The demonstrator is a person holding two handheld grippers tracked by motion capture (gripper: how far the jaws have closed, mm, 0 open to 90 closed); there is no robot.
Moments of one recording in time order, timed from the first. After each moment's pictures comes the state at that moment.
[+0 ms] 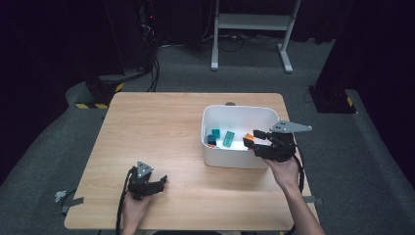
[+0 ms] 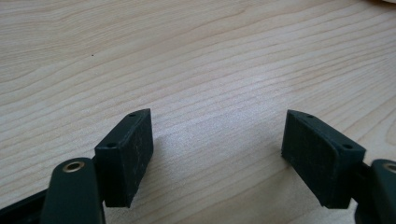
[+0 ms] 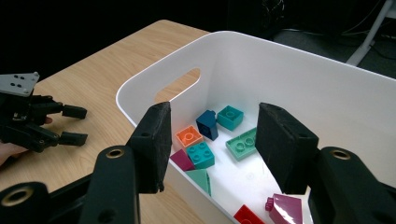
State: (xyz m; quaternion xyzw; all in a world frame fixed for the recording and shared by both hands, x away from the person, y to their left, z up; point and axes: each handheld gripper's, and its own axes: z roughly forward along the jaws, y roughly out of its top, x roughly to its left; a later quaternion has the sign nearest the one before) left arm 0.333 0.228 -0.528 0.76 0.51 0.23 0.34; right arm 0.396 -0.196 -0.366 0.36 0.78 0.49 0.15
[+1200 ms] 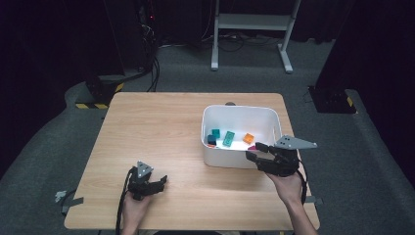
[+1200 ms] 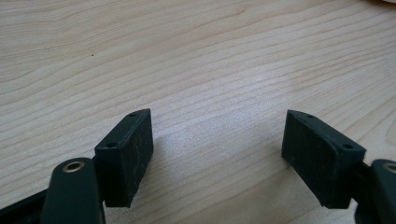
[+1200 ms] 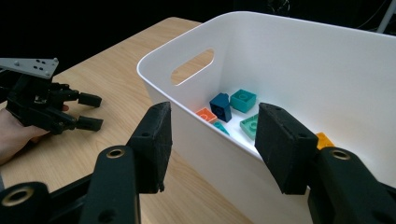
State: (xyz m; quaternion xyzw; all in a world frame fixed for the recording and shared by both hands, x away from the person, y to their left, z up) left arm 0.333 0.228 -0.528 0.76 0.51 0.23 0.34; right arm 0.365 -0.206 -0.388 0.36 0.77 0.50 0.14
